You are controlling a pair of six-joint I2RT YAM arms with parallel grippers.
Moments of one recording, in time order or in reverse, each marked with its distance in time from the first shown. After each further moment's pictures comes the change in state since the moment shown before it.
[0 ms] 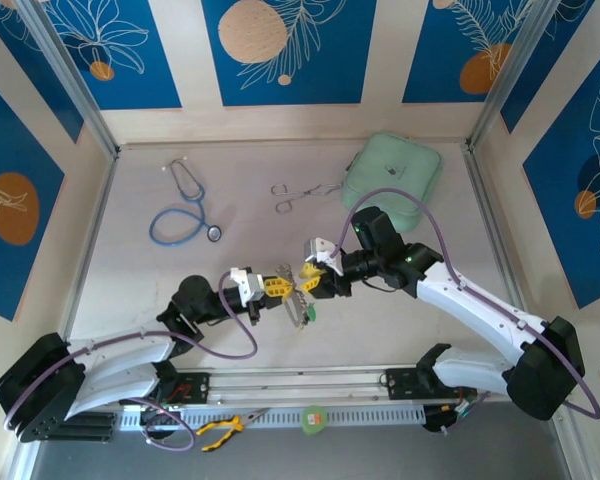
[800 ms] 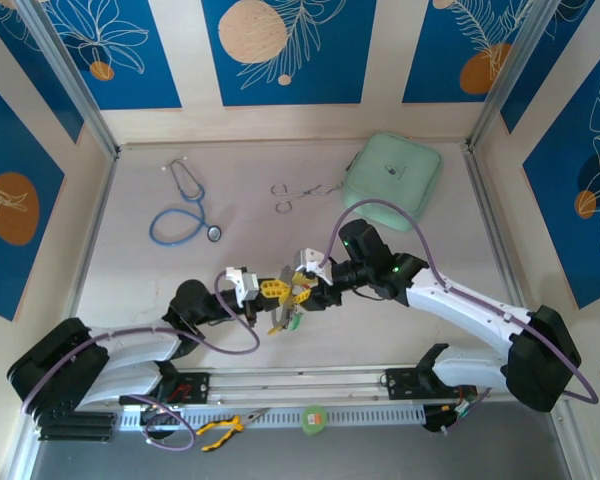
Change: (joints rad) left arm 0.051 0.138 -0.070 0.274 0.072 -0.137; right arm 0.085 0.041 -0.101 0.175 0.072 0.103
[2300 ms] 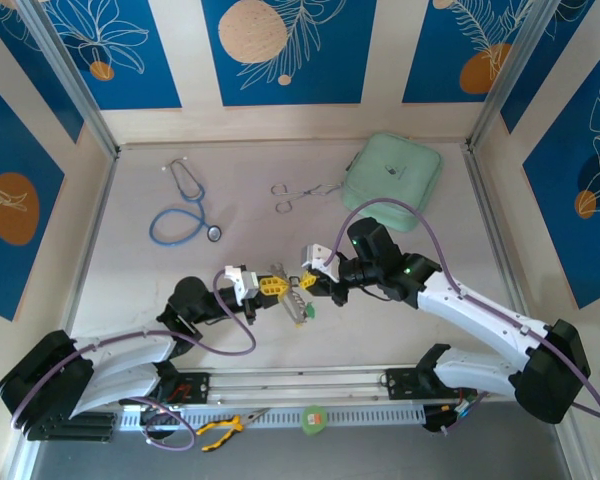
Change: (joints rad) left arm 0.004 -0.106 0.029 -0.169 -0.027 0.067; right arm -0.017 -0.080 0.033 -0.100 0.103 -0.032
